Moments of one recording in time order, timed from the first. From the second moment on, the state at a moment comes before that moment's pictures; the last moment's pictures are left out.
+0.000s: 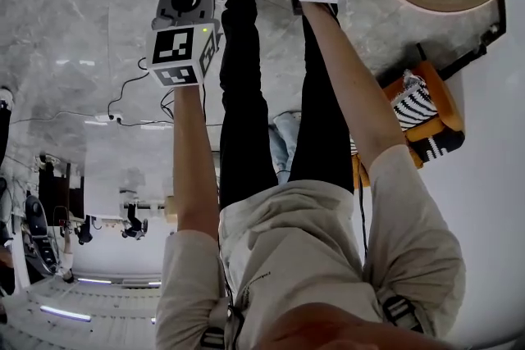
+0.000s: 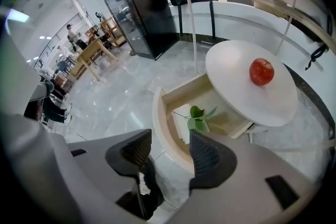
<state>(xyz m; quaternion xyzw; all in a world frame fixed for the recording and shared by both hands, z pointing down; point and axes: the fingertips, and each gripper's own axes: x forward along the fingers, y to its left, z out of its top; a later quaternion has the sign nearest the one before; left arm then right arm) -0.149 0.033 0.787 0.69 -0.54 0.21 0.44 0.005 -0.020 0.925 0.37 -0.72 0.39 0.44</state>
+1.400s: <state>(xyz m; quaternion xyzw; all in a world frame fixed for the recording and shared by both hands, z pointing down) -0.092 0.071 0.287 0.78 -0.49 0.17 0.34 0.073 0.045 0.312 0.41 -0.82 0.27 0.30</state>
